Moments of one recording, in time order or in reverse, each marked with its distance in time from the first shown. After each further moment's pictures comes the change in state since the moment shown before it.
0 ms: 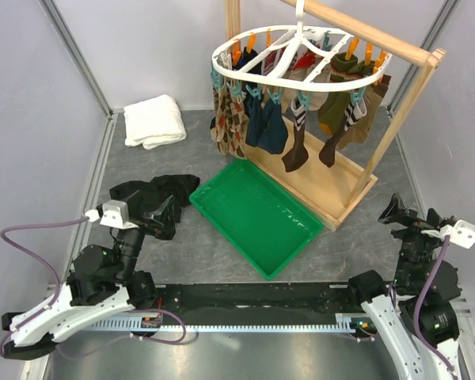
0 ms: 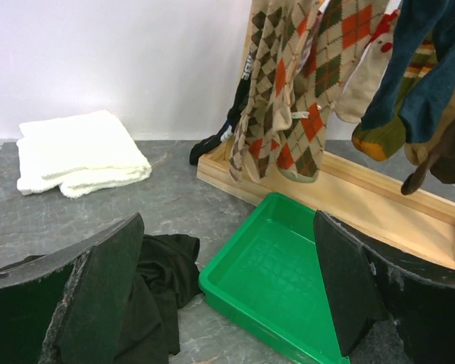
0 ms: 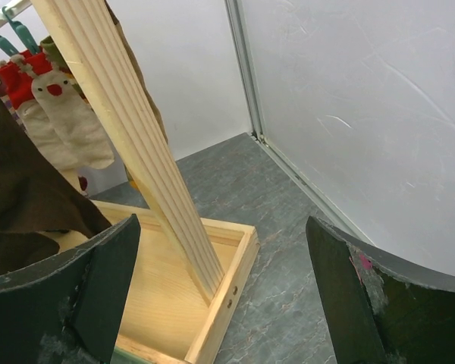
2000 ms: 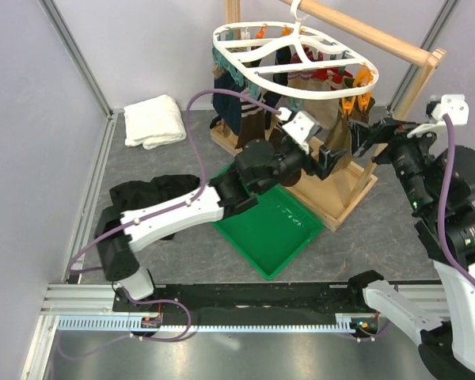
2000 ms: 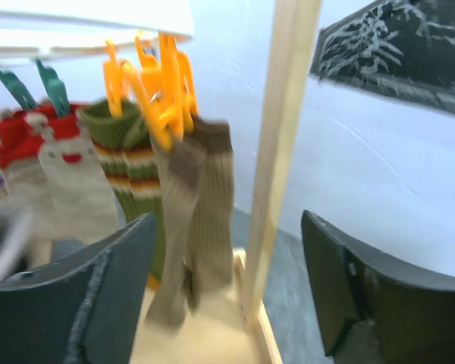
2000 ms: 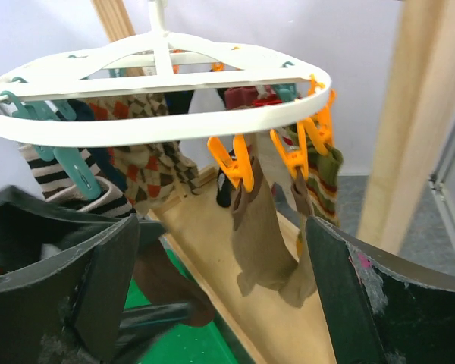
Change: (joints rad) left arm 0.004 1.584 1.064 0.436 0.739 -0.088; right arm 0.000 0.852 0.839 -0.126 -0.545 0.080
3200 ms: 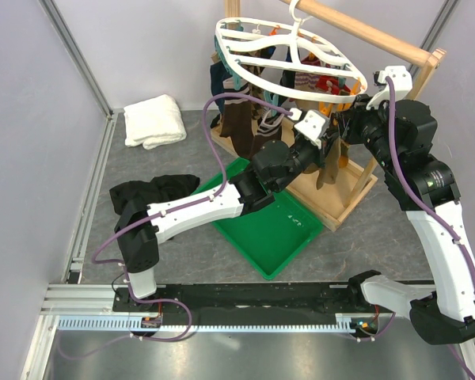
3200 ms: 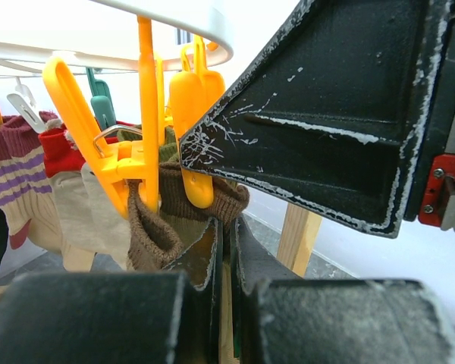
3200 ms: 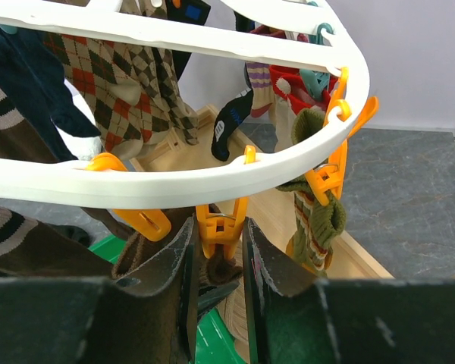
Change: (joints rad) left arm 0.002 0.125 0.053 0.112 -0.113 0.025; right arm 0.000 0.245 0.081 -0.071 -0.034 -0.019
